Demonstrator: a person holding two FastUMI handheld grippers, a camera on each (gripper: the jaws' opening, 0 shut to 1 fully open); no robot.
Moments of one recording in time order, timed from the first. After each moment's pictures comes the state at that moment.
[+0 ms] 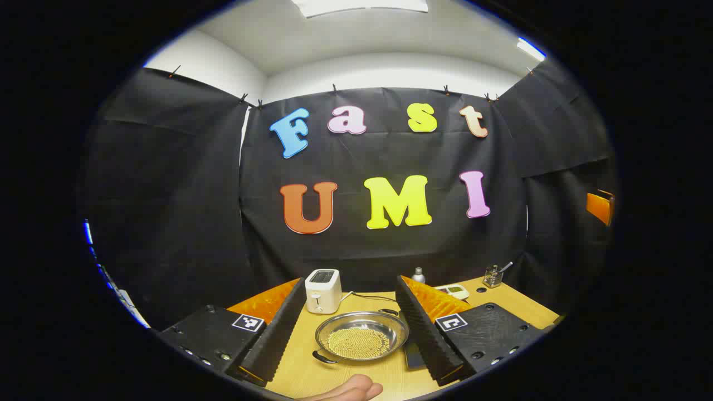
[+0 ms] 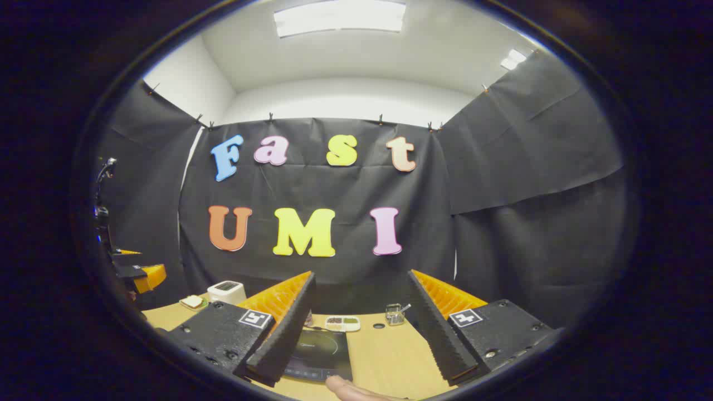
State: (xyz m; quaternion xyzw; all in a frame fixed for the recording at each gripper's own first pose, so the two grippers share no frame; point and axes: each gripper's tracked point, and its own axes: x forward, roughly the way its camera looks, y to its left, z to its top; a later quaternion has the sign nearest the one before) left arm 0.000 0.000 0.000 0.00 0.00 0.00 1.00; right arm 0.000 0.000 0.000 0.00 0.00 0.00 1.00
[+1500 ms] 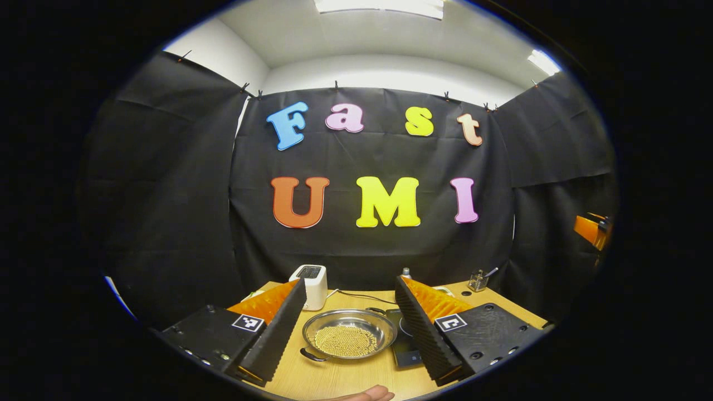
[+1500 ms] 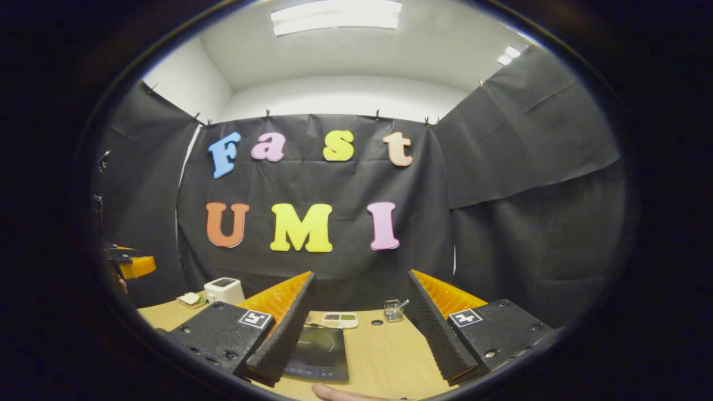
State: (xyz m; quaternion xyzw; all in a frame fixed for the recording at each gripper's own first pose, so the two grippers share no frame) left arm 0.001 0.009 -0.014 -0.03 0.00 -0.02 1.00; right arm 0.012 -0.020 -0.034 0.00 0.02 0.00 1.00
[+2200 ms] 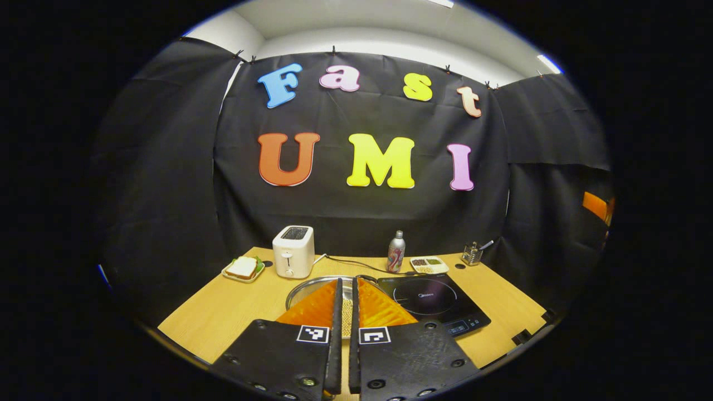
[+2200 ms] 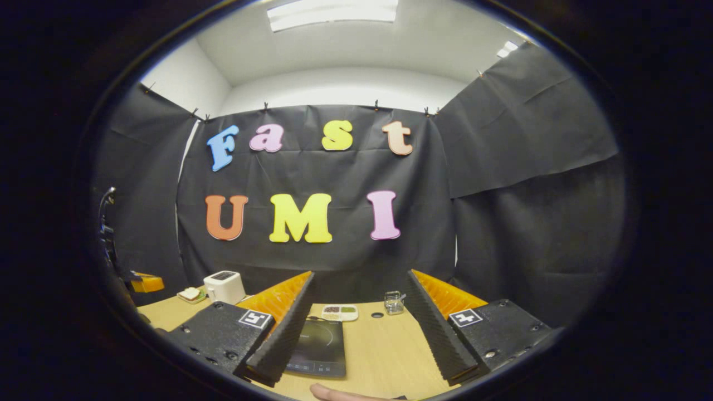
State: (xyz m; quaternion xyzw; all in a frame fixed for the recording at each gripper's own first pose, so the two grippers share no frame) left arm 0.033 -0.005 -0.109 -0.05 0.11 -0.06 0.99; right arm 0.022 -0.032 -0.052 0.01 0.04 0.01 1.00
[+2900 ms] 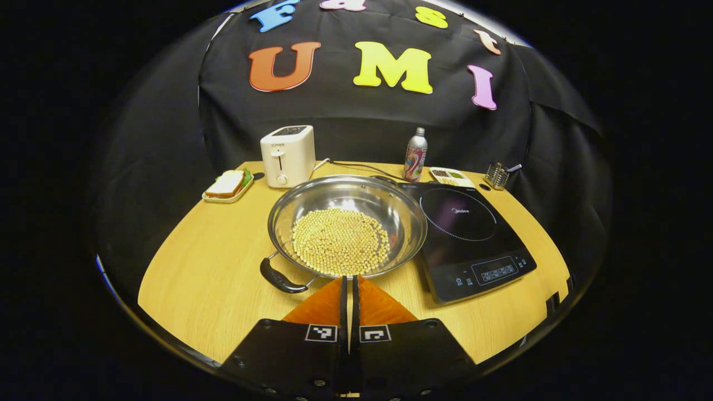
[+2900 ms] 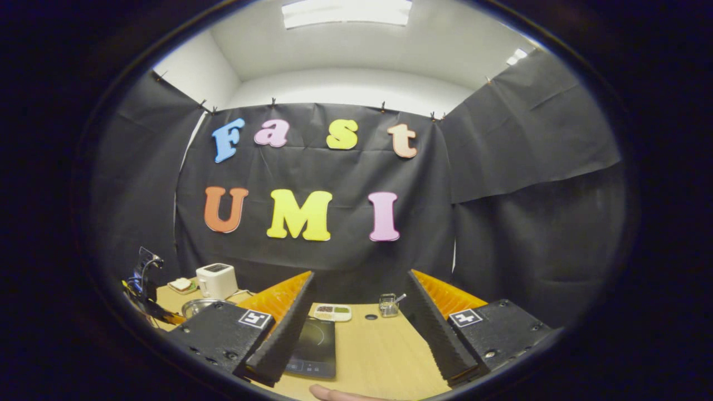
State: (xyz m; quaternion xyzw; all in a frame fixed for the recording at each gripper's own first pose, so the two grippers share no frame) left arm 0.047 -0.008 -0.285 -0.04 0.33 -0.07 0.94; right arm 0.031 -0.029 -0.072 -0.02 0.03 0.01 1.00
